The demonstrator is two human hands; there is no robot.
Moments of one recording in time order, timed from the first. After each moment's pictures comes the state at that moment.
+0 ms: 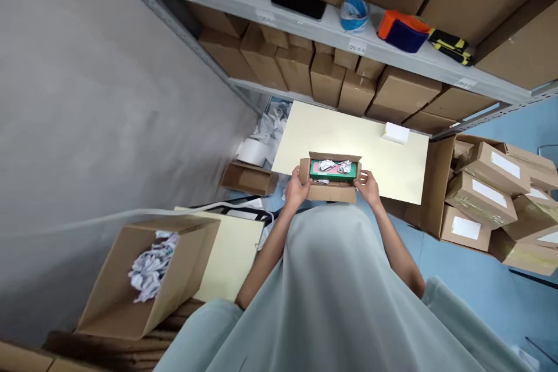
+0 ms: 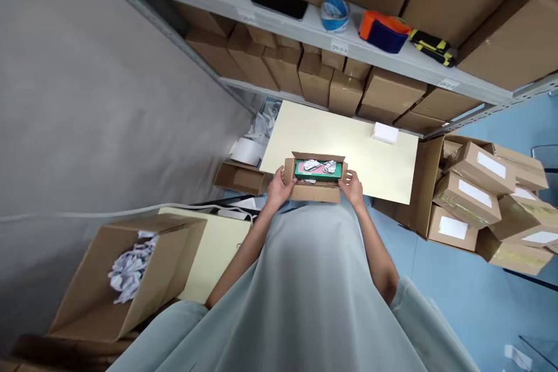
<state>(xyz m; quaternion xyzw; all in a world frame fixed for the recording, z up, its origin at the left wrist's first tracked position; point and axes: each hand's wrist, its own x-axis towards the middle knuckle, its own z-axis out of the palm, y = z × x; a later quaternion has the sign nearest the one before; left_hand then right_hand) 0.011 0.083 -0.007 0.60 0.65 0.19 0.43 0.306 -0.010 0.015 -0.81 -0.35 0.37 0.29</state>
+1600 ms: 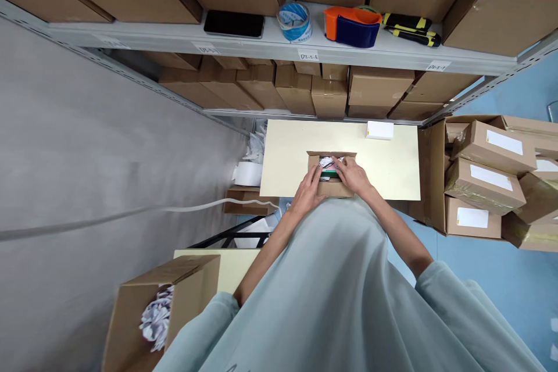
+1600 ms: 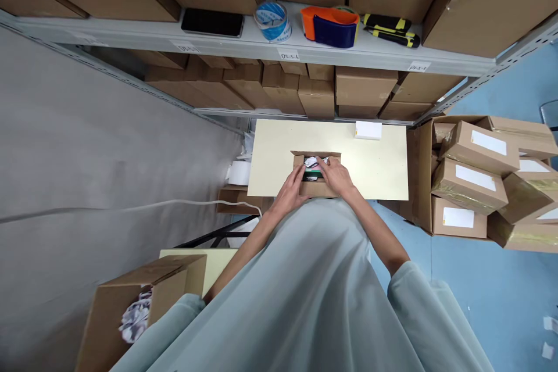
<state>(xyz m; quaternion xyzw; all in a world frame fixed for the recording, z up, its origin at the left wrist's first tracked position) 0.097 0.129 0.022 0.86 0.34 0.09 0.38 0.340 0.075 0.062 -0.72 -0.64 0.27 0.05</state>
